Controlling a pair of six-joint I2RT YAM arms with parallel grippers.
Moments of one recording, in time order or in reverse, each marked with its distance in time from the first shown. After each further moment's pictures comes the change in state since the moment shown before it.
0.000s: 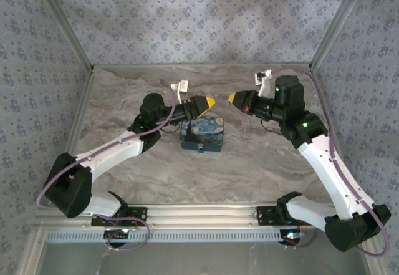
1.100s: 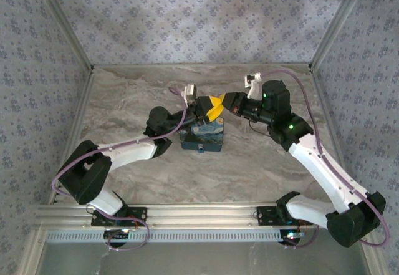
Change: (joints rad) left arm -0.084 0.138 -0.072 0.492 -0.077 -0.415; right arm 0.093 0.030 -0.113 0.213 0.074 0.090
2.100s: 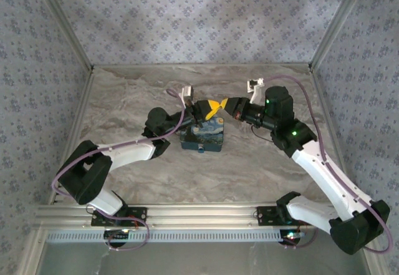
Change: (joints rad) left arm 0.020 -0.006 -0.033 -0.002 -0.010 -0.004; right arm 0.000 -0.066 -0.057 -0.010 0.008 -0.003
